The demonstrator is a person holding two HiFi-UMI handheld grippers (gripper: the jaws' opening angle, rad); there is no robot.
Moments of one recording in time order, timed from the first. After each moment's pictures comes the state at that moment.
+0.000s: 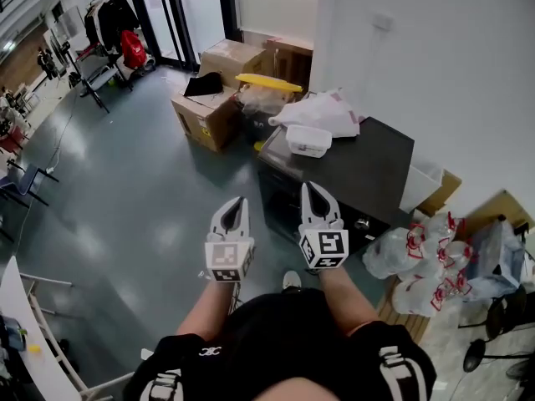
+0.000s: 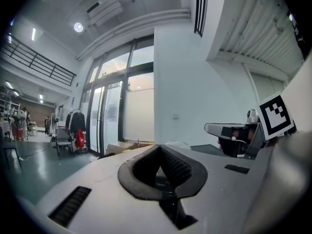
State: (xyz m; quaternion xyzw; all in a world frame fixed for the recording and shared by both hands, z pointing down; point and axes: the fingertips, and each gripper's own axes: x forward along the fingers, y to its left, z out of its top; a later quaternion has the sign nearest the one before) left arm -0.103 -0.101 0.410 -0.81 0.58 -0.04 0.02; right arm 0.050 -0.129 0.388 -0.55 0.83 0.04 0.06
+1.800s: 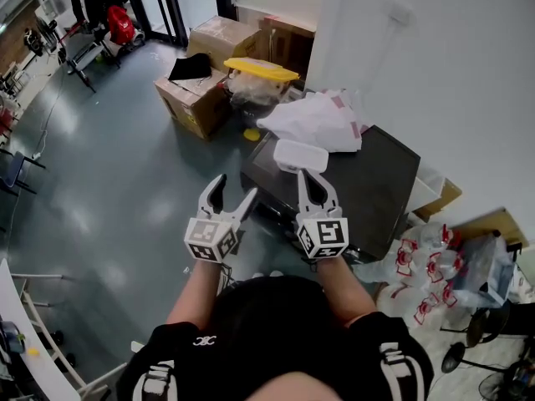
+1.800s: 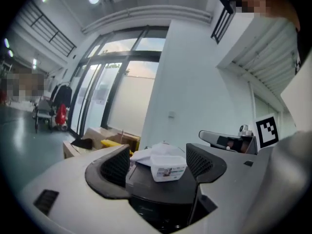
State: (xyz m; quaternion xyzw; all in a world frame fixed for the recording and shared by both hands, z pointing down) left arm -0.066 -0.298 0.427 -0.86 0.50 0.01 -0.09; right arm 0.078 -0.315 0.396 -0.53 0.85 0.02 0.03
